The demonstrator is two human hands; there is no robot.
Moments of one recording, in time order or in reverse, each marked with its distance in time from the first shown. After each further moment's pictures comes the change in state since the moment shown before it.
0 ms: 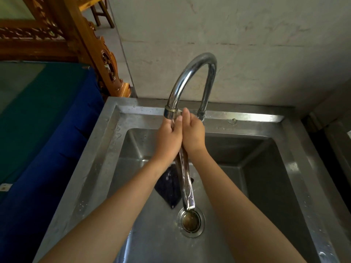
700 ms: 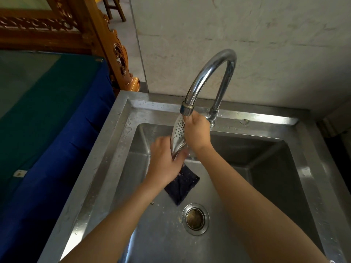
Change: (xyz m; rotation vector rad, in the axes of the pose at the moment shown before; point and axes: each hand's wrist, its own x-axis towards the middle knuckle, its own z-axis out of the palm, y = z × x) left_hand -0.043 -0.033 -0.049 0.474 -0.034 0.225; right_hand 0.004 0.001 0.017 -0.093 -0.129 -0.023
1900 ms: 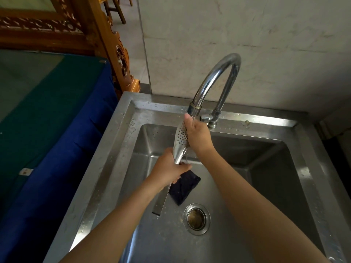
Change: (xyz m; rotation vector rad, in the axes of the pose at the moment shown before) left_hand -0.003 -0.028 0.004 -0.426 -0.379 -0.420; right_hand -0.008 0.007 0.004 0.051 -0.095 0.062
